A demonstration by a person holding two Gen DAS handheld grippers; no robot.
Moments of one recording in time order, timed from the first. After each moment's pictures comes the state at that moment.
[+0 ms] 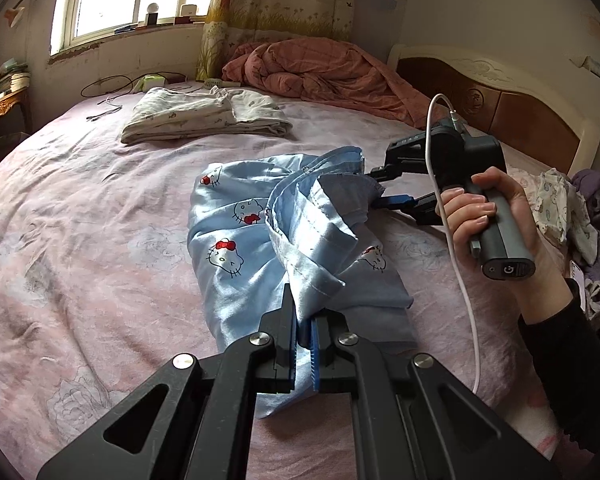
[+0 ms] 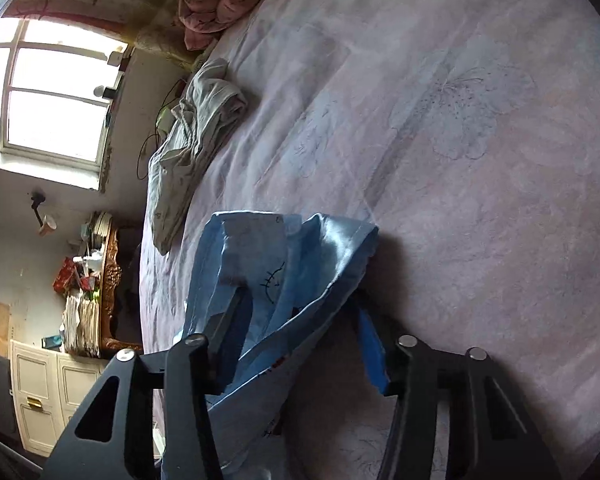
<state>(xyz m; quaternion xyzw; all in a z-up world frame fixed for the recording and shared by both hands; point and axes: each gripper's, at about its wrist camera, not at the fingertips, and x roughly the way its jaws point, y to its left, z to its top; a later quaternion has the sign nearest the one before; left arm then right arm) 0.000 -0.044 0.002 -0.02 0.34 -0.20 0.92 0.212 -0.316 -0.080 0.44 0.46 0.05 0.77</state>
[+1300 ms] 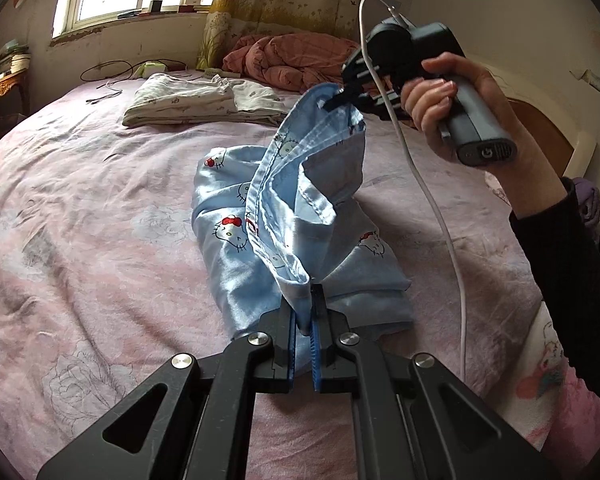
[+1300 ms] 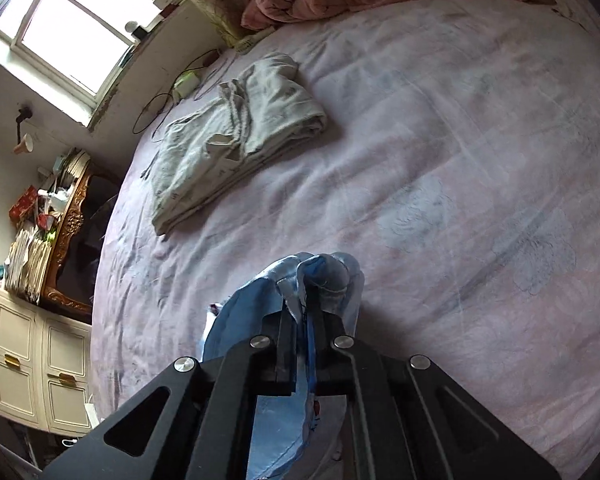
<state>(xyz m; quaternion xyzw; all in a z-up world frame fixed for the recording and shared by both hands) -0.012 -0.031 -0.005 -0.04 0.36 -0.21 0.91 0.267 -0.231 0.030 0.25 0.48 0.07 0.84</state>
